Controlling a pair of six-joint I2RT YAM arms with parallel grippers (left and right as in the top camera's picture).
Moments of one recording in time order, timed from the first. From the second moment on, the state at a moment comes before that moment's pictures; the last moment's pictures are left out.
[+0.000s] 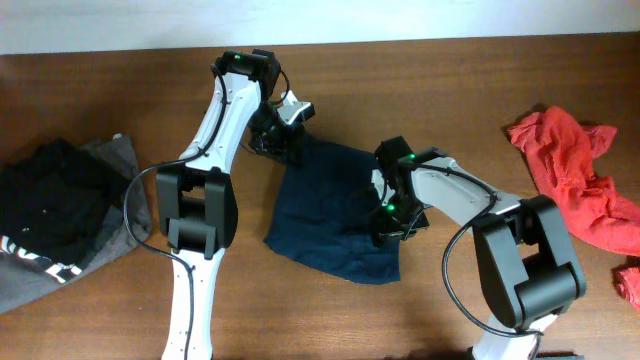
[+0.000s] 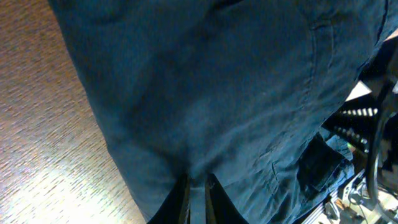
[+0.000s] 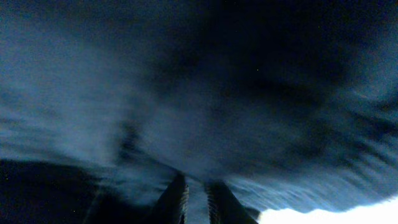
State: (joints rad) left arm -0.26 2.51 2.34 -1.55 0.49 0.26; right arm 0.34 1.90 1.15 -0.92 -0.22 0.13
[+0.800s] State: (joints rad) left arm -0.25 2.51 2.35 -1.50 0.60 0.33; right arm 0.34 1.75 1.14 -0.54 -0.20 0.15
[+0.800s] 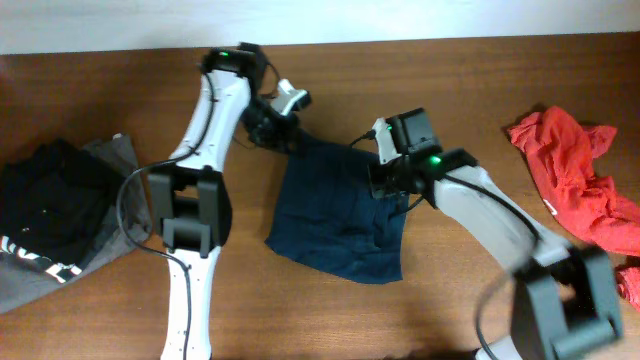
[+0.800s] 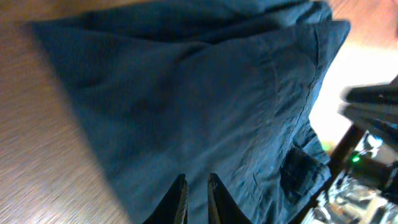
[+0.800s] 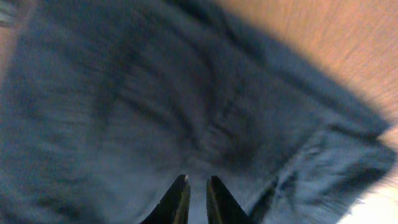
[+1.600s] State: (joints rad) left arm -0.07 2.51 2.23 -1.54 0.57 0.30; right arm 0.32 1.87 1.14 -0.67 -0.20 0.19
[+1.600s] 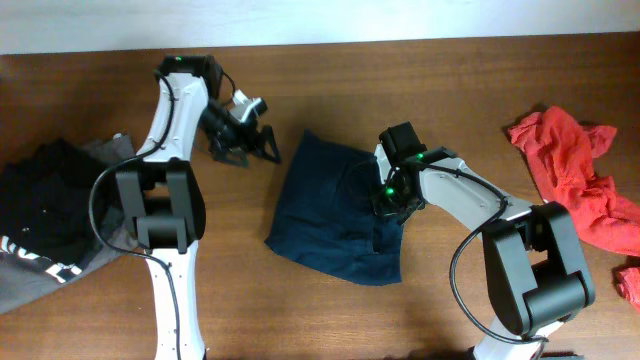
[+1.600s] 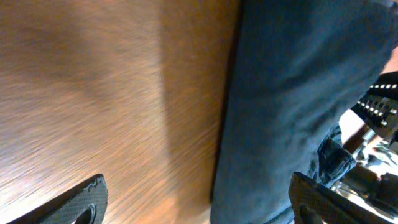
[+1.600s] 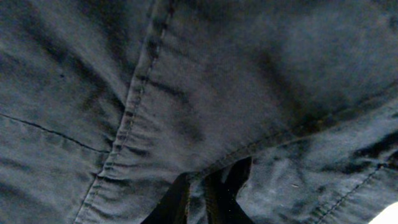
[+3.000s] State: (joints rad) left arm 0.12 2.07 1.88 -1.47 0.72 0.35; right arm 0.31 1.56 1.14 -0.67 -0.18 0.18
